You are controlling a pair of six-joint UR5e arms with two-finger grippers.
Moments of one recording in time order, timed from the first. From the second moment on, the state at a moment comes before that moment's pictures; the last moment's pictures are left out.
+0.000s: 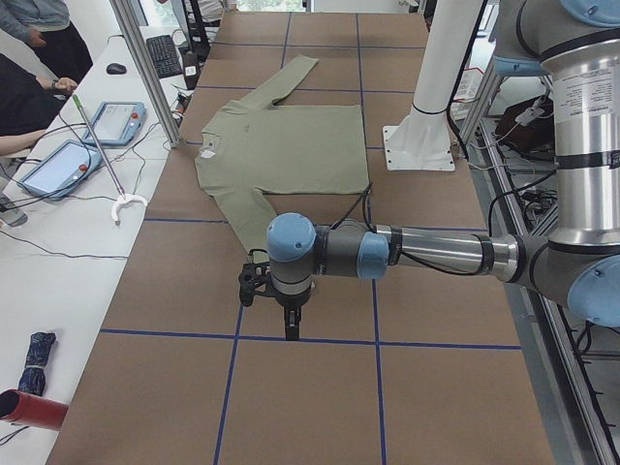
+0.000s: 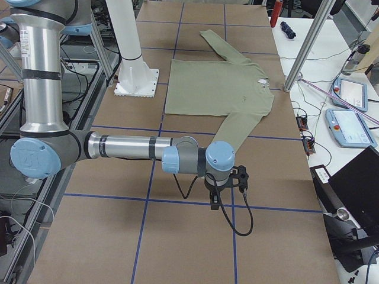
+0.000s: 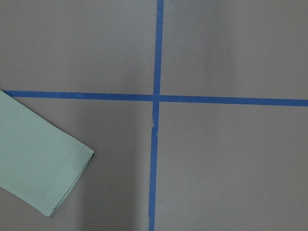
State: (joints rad) left arm -1.58 -1.41 -1.81 -1.54 -2.34 -0.08; right arm 1.60 -1.60 1.61 -1.56 2.38 -0.03
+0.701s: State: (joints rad) left arm -1.57 -1.45 -1.85 -1.55 -2.33 -0.07; right arm 1.59 -1.60 1.61 -1.56 2.40 -0.02
